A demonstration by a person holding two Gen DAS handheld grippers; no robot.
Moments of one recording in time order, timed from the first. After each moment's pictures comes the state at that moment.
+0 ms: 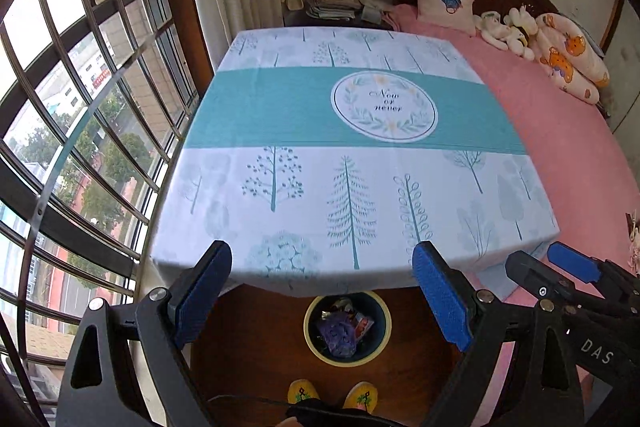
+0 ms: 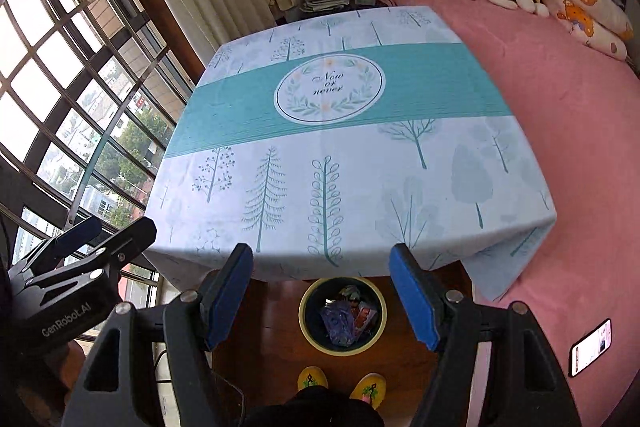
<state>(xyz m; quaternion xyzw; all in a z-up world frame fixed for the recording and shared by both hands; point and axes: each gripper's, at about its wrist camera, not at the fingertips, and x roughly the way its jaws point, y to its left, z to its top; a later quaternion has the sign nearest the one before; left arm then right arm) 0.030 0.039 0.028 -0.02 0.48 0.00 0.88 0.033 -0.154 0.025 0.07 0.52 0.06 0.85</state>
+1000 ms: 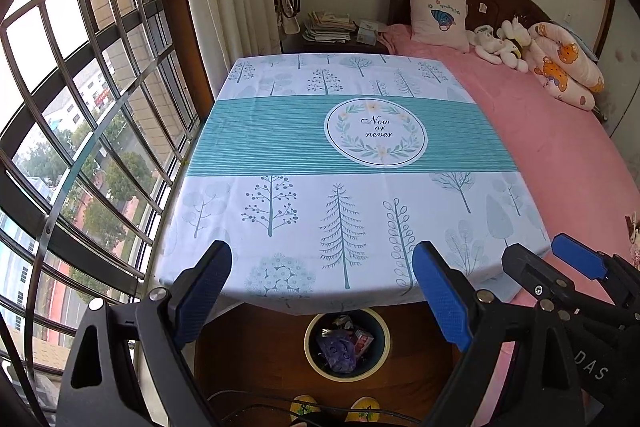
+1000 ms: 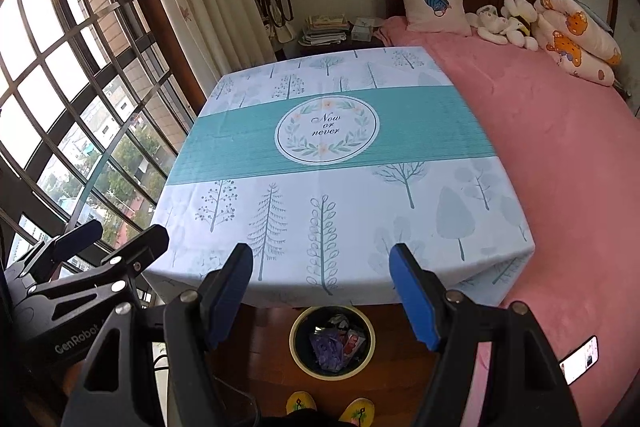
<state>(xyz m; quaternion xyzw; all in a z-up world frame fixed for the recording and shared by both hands) 0.025 0.025 0.055 -0.02 0.45 0.00 0.89 0.026 -0.152 0.052 0.05 0.47 0.04 0.88</state>
